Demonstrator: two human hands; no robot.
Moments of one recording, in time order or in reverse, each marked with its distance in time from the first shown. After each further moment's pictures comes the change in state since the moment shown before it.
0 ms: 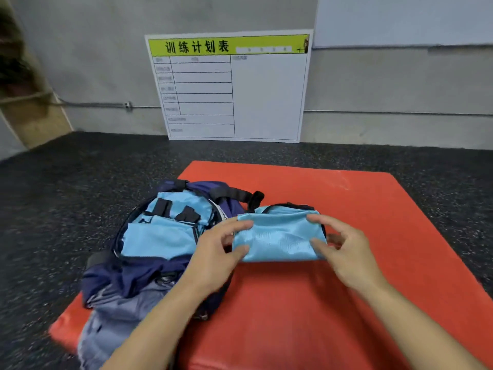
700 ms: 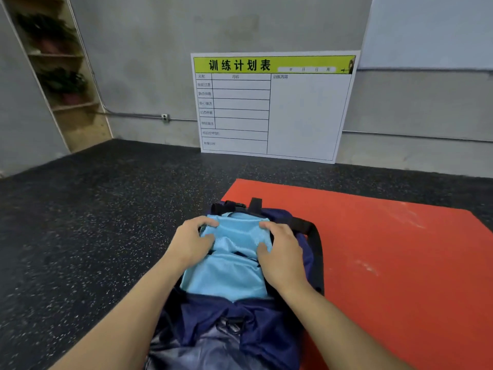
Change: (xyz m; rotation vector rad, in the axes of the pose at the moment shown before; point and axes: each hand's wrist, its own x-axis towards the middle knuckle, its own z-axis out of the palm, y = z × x) left_hand 0.080 -0.118 -0.196 0.332 0.209 -0.345; right_hand 0.094 -0.064 0.268 -0.310 -0.080 0.002
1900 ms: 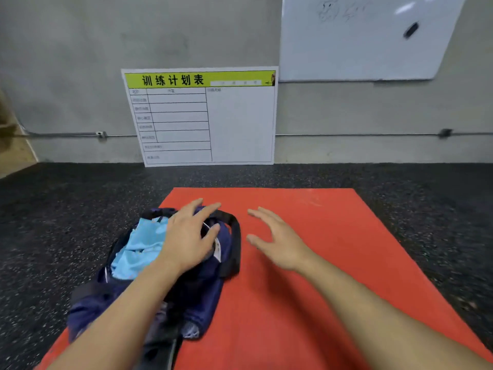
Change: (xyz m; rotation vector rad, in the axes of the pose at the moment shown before) left_hand -0.094 0.143 0.059 0.342 -0.016 0.489; right_hand -0.063 0.058 -0.184 -0.067 -0.165 -0.162
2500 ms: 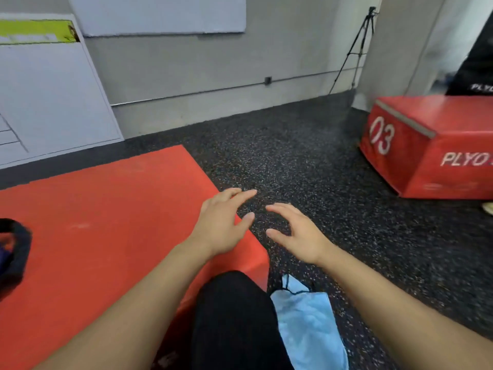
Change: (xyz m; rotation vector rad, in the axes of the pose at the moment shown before) left_hand -0.089 0.436 0.189 -0.271 -0.425 0.612; right_hand -0.395 0.201 -0.222 -0.174 0.337 0.469
